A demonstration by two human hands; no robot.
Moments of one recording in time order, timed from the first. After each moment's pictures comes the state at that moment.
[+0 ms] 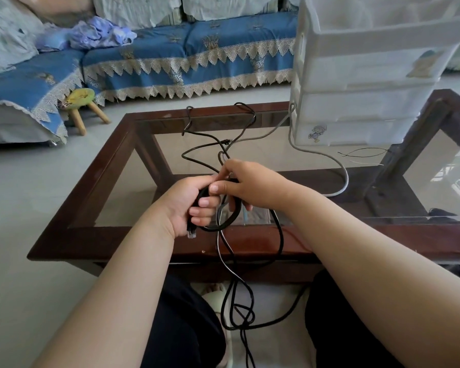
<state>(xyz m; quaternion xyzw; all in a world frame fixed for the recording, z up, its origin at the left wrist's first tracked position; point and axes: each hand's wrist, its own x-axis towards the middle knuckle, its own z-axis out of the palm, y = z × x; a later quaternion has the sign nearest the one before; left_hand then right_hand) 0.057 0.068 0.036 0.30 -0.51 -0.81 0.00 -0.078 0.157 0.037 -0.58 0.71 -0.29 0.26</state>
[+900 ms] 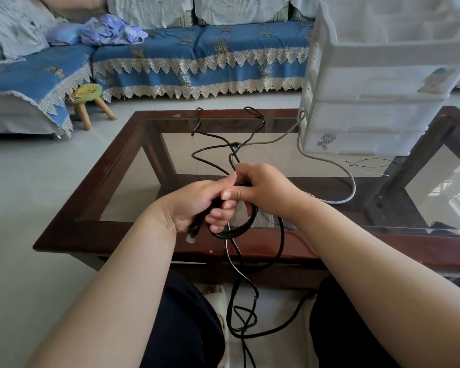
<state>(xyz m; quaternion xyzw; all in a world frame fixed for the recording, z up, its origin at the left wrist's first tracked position) 0.070 0.068 0.045 0.21 -0.65 -0.73 -0.05 -0.071 0.159 0.030 -0.58 0.67 -0.40 0.24</state>
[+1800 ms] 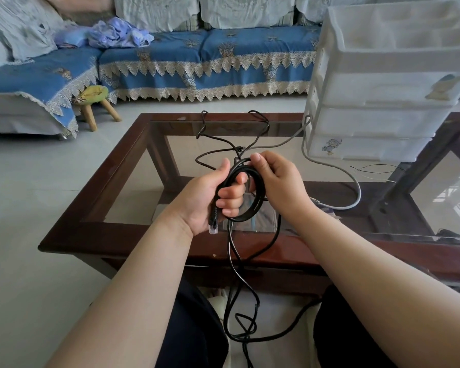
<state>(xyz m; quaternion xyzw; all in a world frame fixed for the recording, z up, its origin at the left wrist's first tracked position) 0.061 0.067 0.037 0.15 -0.48 -0.86 0.07 -0.071 0.154 0.024 -0.42 0.69 -0.57 0.14</state>
